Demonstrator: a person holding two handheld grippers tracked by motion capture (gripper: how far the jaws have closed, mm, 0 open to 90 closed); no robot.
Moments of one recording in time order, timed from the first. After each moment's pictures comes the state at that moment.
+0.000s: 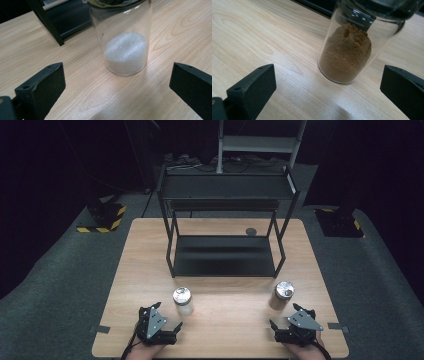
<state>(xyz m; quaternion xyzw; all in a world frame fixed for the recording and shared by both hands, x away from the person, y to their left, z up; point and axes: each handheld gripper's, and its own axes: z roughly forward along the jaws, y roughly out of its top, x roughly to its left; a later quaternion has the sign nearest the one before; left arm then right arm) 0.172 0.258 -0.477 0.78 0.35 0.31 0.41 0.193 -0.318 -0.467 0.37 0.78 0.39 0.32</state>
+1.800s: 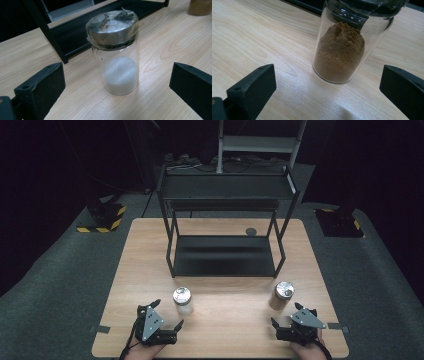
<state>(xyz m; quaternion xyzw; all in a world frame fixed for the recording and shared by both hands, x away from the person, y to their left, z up) 0.159 0.264 -0.459 0.75 0.35 0.31 0.46 0.195 -0.322 -0.467 0.39 0.77 0.39 0.31</state>
